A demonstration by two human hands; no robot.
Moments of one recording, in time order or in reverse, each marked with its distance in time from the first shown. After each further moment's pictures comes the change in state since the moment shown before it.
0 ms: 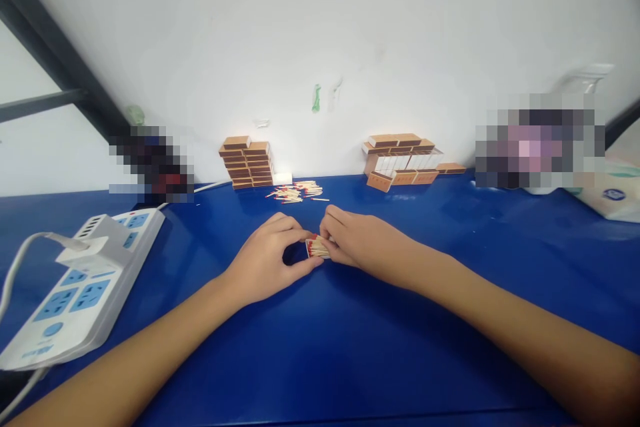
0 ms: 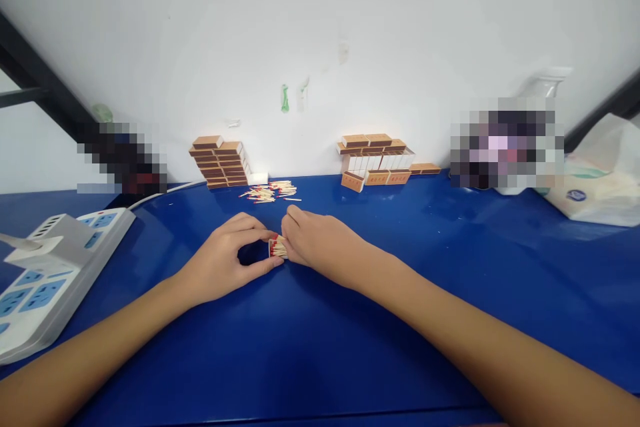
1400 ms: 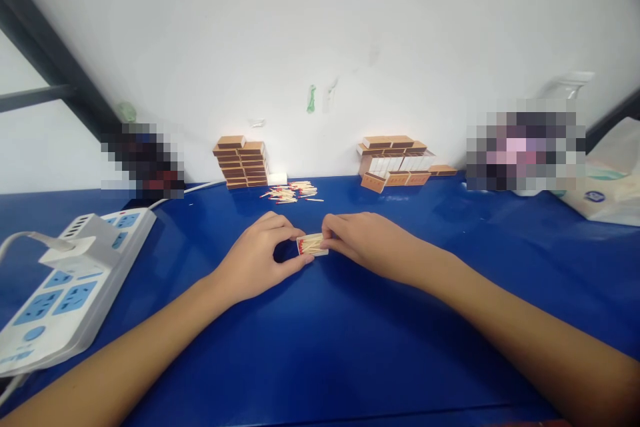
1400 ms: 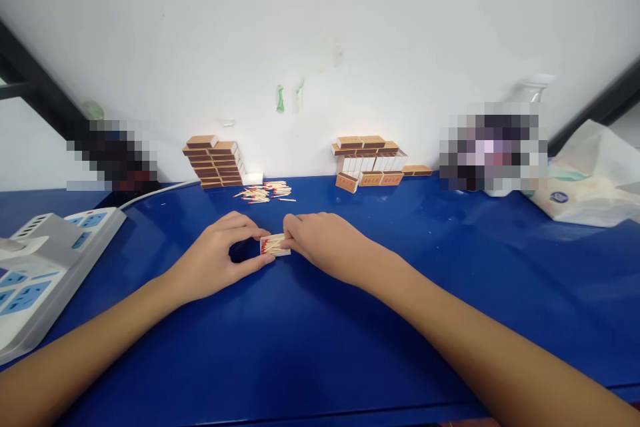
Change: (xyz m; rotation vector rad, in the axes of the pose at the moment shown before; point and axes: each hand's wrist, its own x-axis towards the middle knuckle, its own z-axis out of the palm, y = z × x) left_hand 0.001 -0.003 -0.001 0.013 0.014 -0.032; right_hand -0.004 0.004 -0.030 0.284 -0.242 0.269
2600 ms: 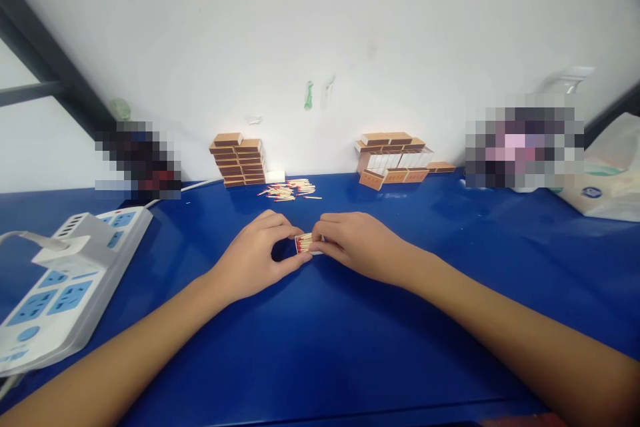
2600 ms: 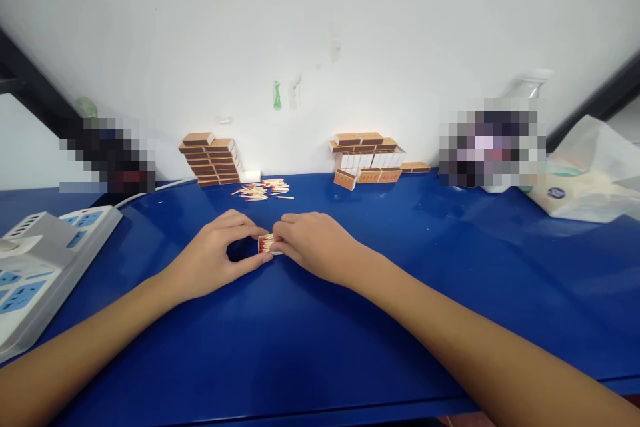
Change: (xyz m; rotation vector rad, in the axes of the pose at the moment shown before) left_hand 0.000 -0.001 0.000 0.012 -0.003 0.034; right_hand 0.005 0.004 0.020 0.140 0.175 -0.174
